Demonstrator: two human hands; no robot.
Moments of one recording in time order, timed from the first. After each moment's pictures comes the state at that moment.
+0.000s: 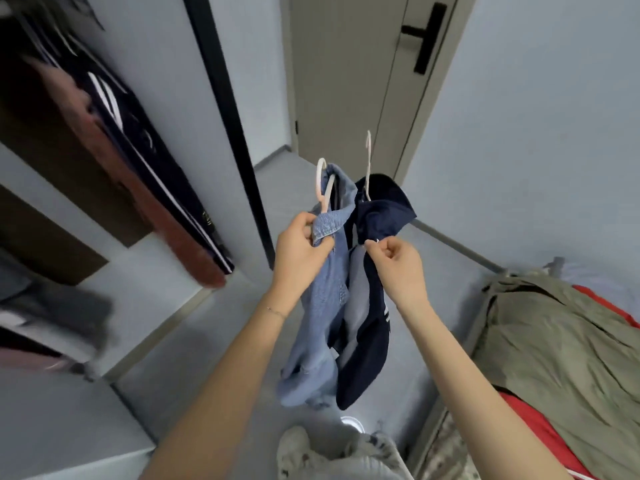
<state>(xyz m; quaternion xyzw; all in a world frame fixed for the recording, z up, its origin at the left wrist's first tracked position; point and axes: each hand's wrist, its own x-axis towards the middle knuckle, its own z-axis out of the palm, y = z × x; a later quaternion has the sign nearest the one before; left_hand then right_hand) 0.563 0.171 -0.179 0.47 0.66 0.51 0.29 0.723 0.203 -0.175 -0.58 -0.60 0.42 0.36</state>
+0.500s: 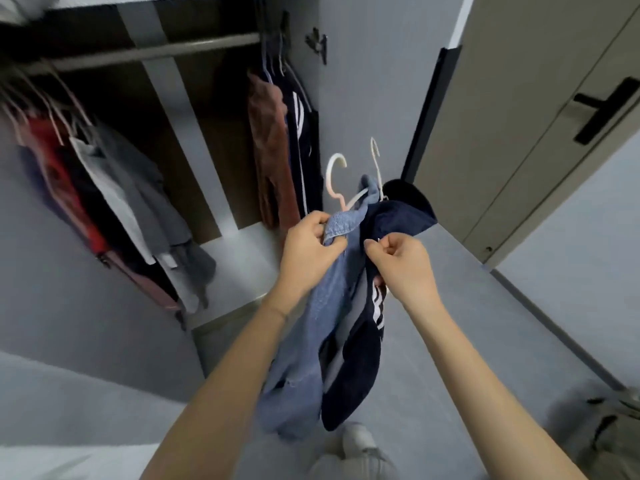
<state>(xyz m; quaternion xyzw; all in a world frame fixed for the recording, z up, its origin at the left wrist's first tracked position) 0.367 0.047 -0.122 0.37 0.71 0.57 0.17 0.499 0.122 -0.105 -0.43 -0.72 0.47 0.27</state>
